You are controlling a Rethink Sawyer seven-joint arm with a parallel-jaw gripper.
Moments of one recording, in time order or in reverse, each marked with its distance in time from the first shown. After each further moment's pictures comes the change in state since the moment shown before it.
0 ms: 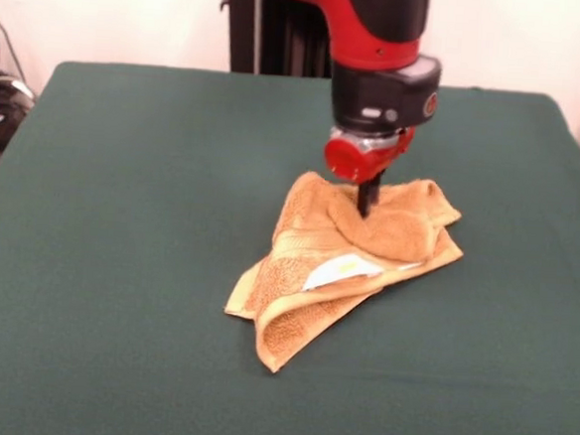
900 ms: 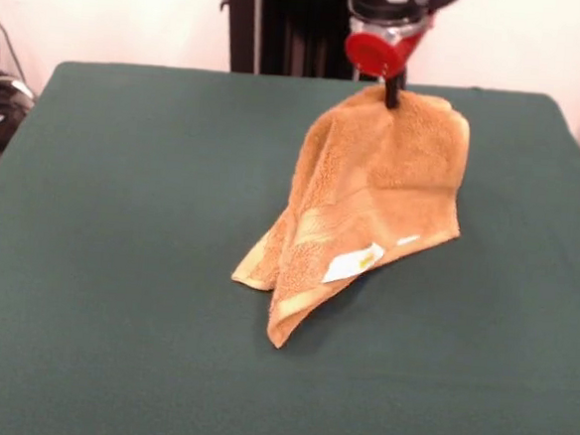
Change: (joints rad) arm 0.074 -0.173 -0.182 -0.104 -0.091 0.558 0.000
